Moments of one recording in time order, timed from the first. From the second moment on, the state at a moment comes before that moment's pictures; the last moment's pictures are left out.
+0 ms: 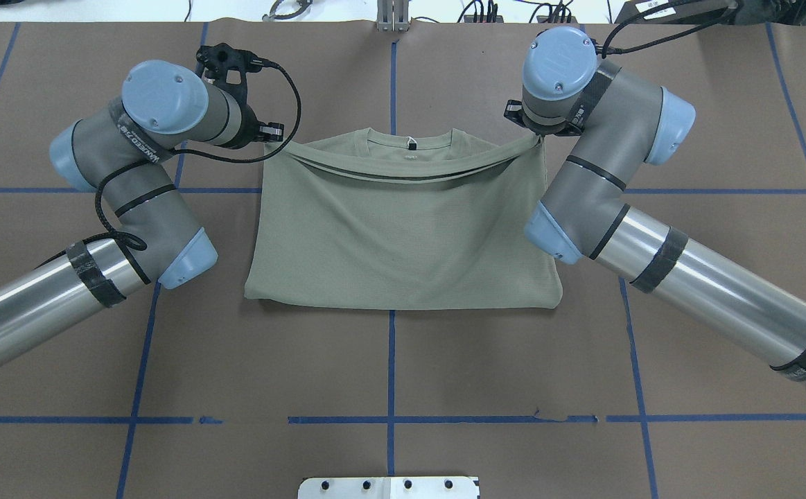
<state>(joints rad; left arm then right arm) -0.76 -2.21 -1.37 -2.10 -1.71 -0.93 0.78 -0.87 1.38 -1.46 1.65 1.31</state>
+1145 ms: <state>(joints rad) -0.58 -1.87 -1.66 -2.34 -1.70 -1.09 0.78 -0.98 1.55 -1.45 1.72 1.26</state>
